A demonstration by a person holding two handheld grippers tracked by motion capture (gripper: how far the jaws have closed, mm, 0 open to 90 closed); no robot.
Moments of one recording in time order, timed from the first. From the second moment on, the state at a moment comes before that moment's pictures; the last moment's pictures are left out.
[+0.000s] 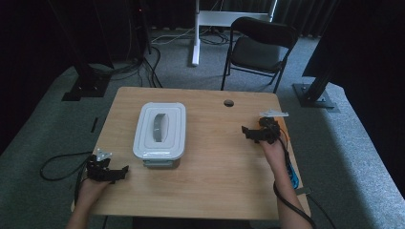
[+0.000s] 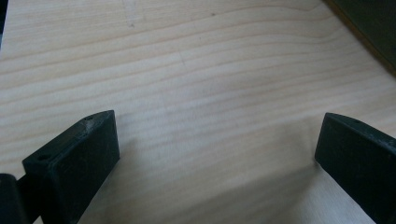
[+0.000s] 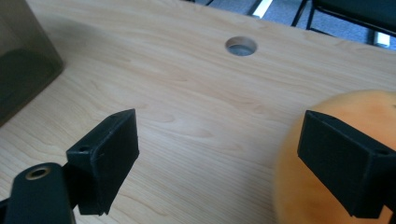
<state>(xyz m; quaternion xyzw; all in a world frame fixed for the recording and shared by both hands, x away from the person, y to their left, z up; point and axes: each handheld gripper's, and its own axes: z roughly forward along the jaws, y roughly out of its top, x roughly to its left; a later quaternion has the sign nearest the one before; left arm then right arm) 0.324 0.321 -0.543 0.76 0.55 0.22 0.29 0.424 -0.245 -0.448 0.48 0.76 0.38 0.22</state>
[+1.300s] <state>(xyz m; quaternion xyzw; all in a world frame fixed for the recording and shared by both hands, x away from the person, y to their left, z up) 0.396 0.312 -0.524 0.76 0.53 0.22 0.29 0.445 -0.098 -0.520 0.44 0.78 0.42 0.15</state>
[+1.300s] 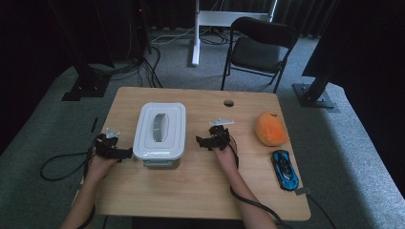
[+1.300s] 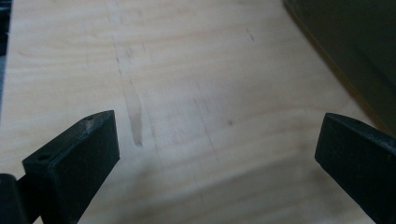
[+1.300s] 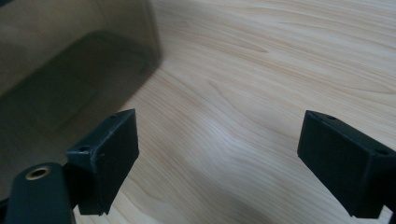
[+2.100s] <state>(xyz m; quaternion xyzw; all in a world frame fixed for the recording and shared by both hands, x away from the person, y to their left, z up) 0.421 0.283 -0.513 0.76 0.51 0.22 0.33 0.448 -0.056 -0.518 0.42 0.79 0.43 0.14</state>
